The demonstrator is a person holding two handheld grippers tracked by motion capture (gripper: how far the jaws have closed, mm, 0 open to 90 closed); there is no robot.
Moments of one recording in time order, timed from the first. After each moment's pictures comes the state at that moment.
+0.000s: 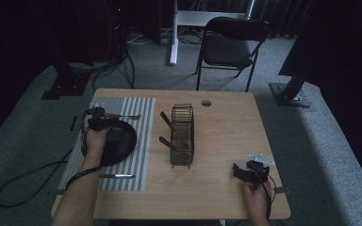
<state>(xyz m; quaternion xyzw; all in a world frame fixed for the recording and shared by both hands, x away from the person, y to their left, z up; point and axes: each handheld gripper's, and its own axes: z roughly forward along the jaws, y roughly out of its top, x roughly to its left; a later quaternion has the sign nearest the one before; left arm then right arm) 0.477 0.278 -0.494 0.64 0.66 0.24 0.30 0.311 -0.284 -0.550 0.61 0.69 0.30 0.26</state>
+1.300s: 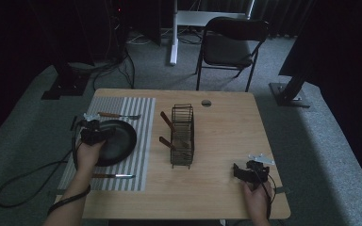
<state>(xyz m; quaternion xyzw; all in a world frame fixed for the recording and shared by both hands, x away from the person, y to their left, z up) 0.405 0.277 -0.474 0.66 0.62 0.26 0.34 0.312 -0.284 -0.550 0.61 0.69 0.30 0.26</state>
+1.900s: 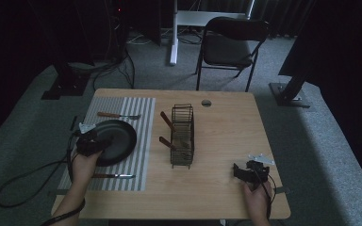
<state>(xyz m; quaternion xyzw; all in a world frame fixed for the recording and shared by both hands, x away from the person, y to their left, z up) 0.365 0.281 -0.478 0.66 0.61 0.26 0.36 0.312 -0.284 -0.550 0.61 0.69 0.30 0.26</state>
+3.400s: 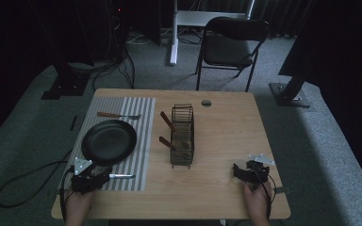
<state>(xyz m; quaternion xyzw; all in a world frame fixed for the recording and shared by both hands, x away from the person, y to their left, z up) 0.260 0.277 -0.513 0.67 0.59 0.25 0.38 0.312 -0.284 -0.550 0.61 0.69 0.30 0.26</state>
